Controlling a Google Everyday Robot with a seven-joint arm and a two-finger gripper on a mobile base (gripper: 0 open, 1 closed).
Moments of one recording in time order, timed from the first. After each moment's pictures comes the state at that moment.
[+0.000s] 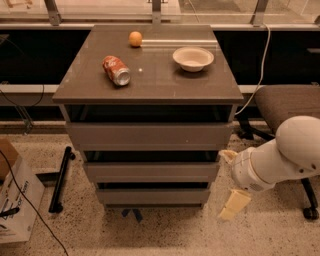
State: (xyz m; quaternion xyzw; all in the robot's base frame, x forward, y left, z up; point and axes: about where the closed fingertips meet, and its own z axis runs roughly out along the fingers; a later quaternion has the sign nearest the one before) arm 0.436 -0.175 0.710 -0.61 0.76 0.09 0.23
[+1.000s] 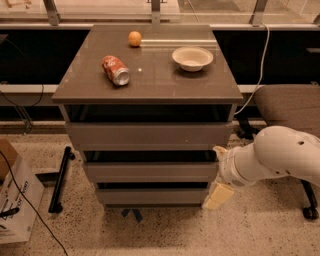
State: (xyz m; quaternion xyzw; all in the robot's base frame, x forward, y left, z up) arm 0.478 -0.165 0.678 -0.58 0.78 0.05 0.25
